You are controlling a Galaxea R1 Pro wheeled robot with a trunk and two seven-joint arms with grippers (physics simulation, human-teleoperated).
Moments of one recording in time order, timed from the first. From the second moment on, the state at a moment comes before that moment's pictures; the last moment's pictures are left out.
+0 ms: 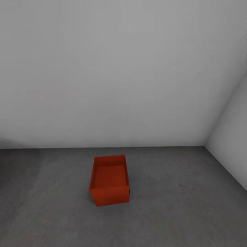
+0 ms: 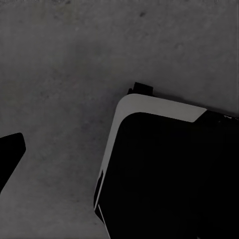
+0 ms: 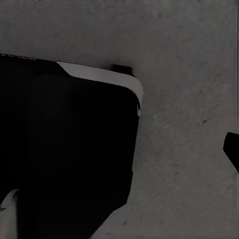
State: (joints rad) left arm -0.29 0.03 -0.27 0.00 0.51 -0.03 0.12; right arm -0.21 0.03 0.22 0.03 -0.07 -0.12 -0.09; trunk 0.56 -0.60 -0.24
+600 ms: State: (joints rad) left arm -0.29 0.03 -0.27 0.00 0.52 -0.03 0.12; right arm -0.21 0.03 0.22 0.03 -0.08 -0.13 -0.09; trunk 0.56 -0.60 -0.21
